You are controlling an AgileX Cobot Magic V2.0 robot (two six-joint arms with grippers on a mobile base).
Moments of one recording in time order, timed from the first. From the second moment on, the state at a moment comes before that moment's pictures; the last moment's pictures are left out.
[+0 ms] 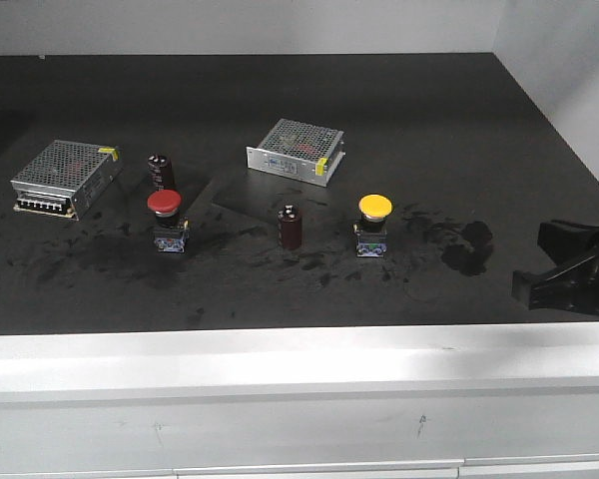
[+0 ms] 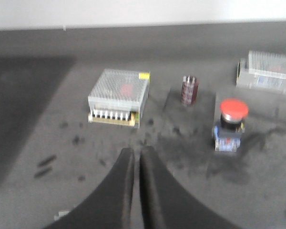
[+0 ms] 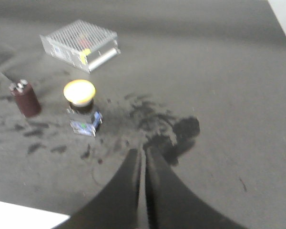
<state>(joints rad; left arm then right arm) -0.02 0.70 -0.56 0.09 0.28 -0.11 0.26 0.91 -0.64 -0.23 0.26 0.23</state>
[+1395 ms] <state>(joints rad) -0.15 1.42 -1.38 -0.18 0.83 0.11 0.26 0.92 -0.67 -0.23 0.31 0.23</state>
